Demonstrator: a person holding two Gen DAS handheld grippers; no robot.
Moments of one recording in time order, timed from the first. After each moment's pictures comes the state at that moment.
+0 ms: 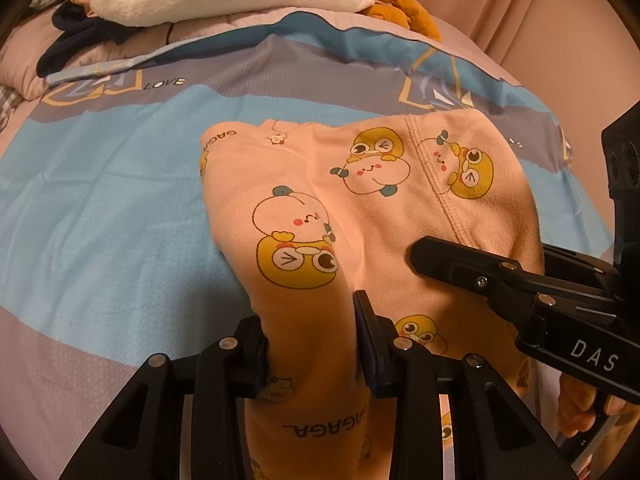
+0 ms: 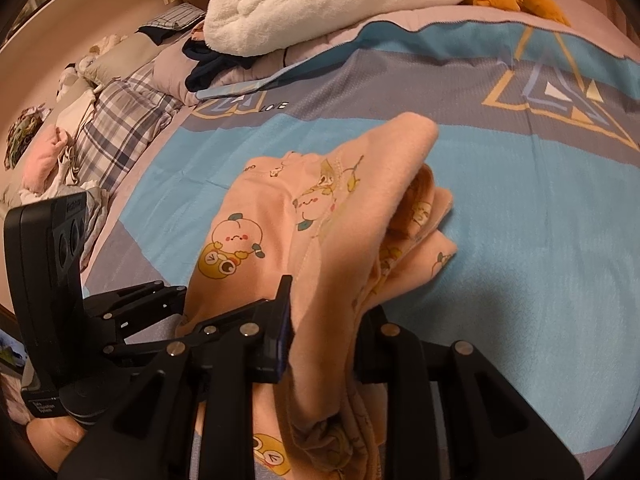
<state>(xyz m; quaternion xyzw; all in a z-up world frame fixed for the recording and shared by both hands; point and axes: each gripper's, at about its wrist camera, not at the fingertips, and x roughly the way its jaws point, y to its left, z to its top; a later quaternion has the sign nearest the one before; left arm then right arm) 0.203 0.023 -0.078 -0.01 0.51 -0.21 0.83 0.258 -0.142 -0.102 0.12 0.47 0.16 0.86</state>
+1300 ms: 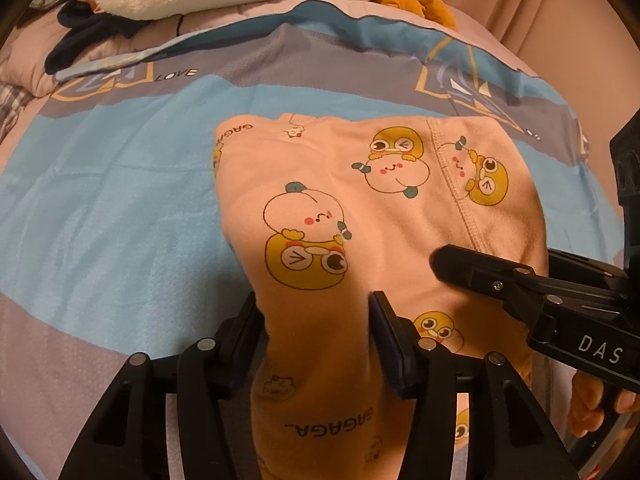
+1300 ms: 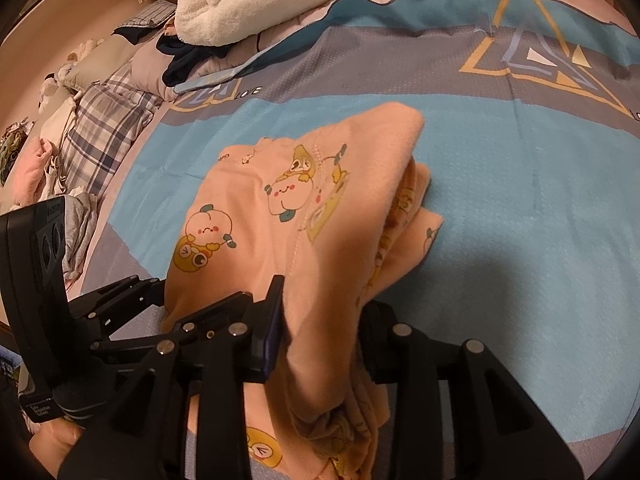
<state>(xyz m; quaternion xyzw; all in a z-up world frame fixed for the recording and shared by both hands) 0.207 0.019 -0.080 0.01 0.53 -0.18 0.83 0.261 -0.154 -0.111 0.14 0.50 0.14 0.84</state>
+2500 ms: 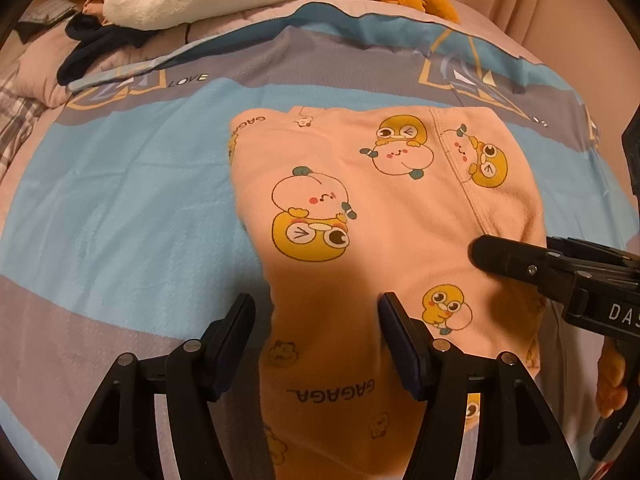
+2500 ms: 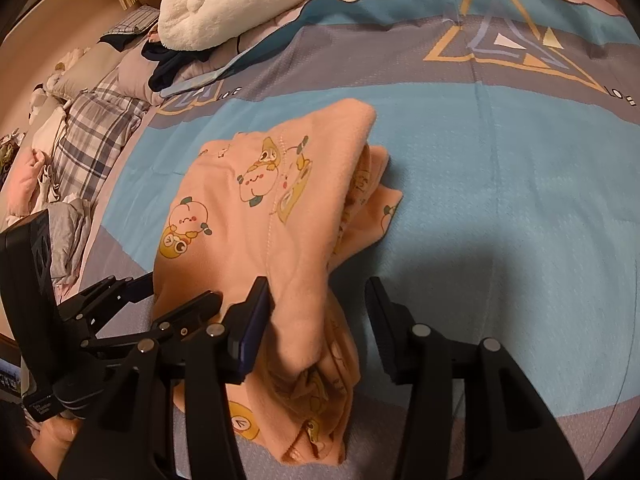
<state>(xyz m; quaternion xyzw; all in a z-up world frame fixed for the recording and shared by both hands) 0.193 0.019 -0.075 0.04 0.52 -0.16 0.84 0.245 -0.175 -0.108 0.15 0.51 0.11 0.84</state>
